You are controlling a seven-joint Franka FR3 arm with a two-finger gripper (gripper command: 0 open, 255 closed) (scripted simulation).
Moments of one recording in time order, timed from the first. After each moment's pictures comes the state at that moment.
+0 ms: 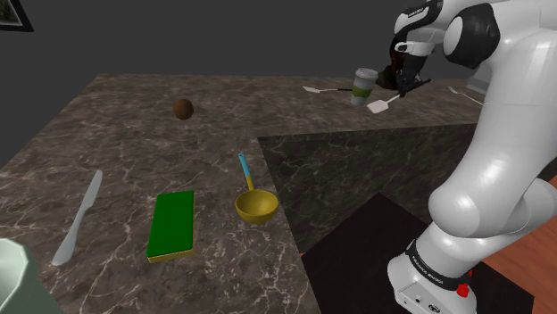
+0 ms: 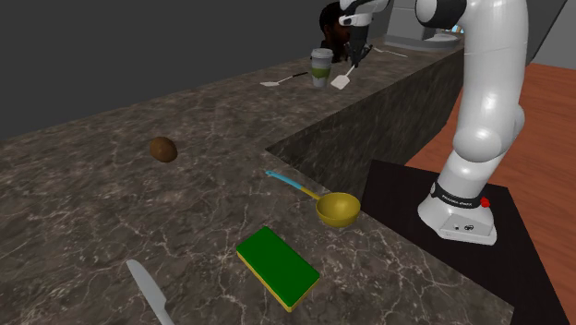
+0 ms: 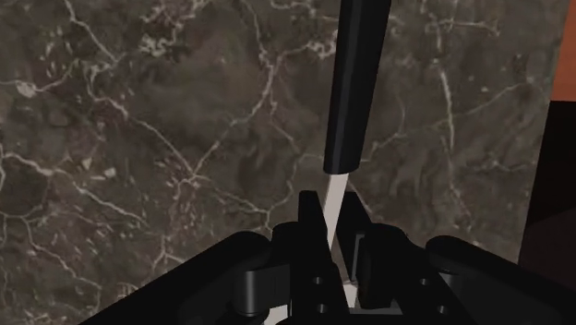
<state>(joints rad) -0.46 0.36 -0.50 -1.52 0.12 1.87 -2.09</state>
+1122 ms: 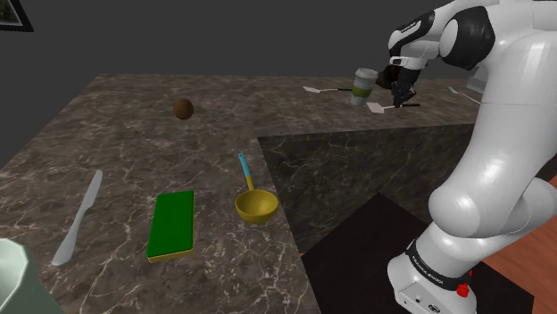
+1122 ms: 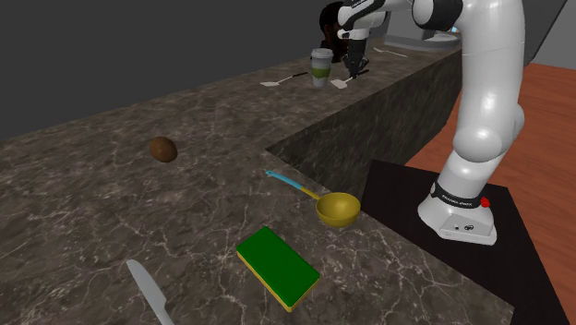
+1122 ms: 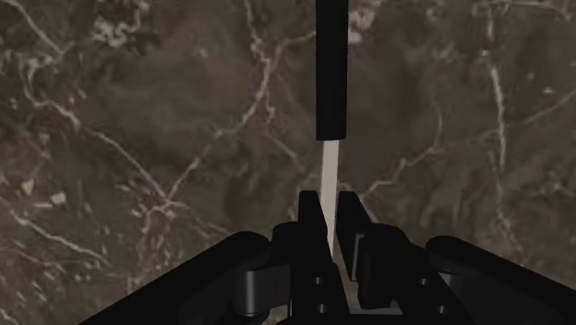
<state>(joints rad) -0.45 0.39 -0.49 -1.62 0.13 1.99 -2.09</state>
